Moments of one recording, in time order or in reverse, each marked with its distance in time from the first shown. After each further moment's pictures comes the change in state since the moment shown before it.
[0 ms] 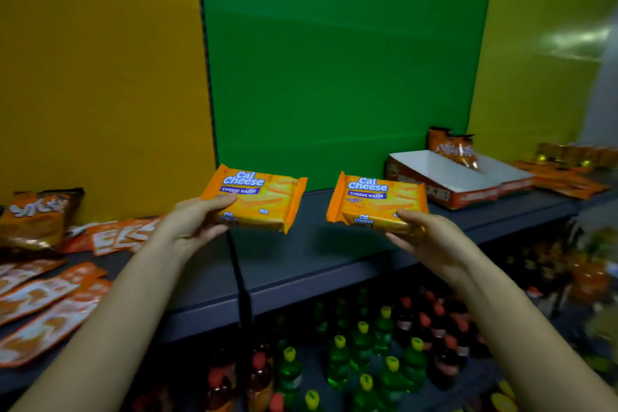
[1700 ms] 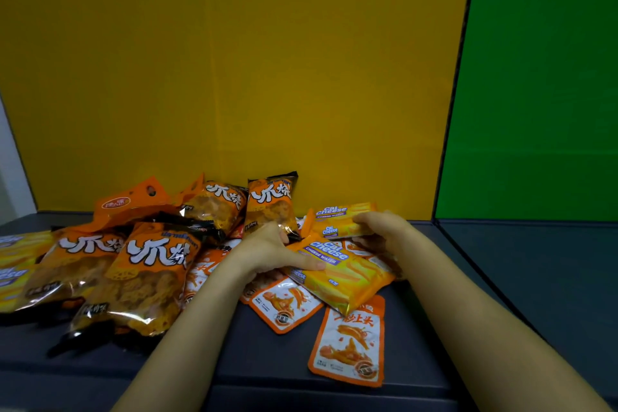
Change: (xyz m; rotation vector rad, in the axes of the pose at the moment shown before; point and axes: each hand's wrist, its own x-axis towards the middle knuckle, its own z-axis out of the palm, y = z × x) left_hand 0.050 0.032 -0.281 0.971 0.129 -0.102; right_hand 0.114 0.196 0.410 -0.570 -0.310 0.276
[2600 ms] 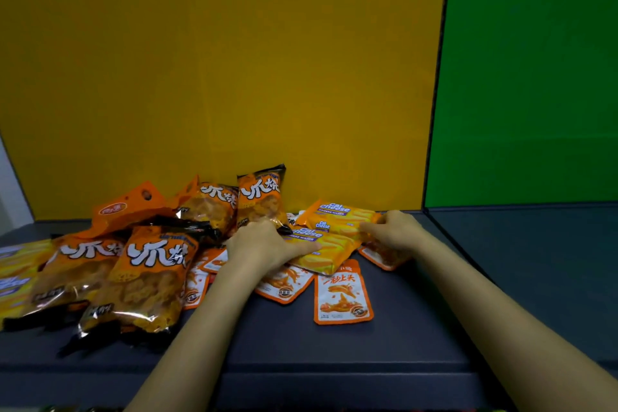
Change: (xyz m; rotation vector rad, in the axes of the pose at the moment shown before) left_hand -0.011 0.012 0.011 0.560 0.340 -0.019; right_hand -0.037 0.015 -0.035 -0.837 0.154 -0.251
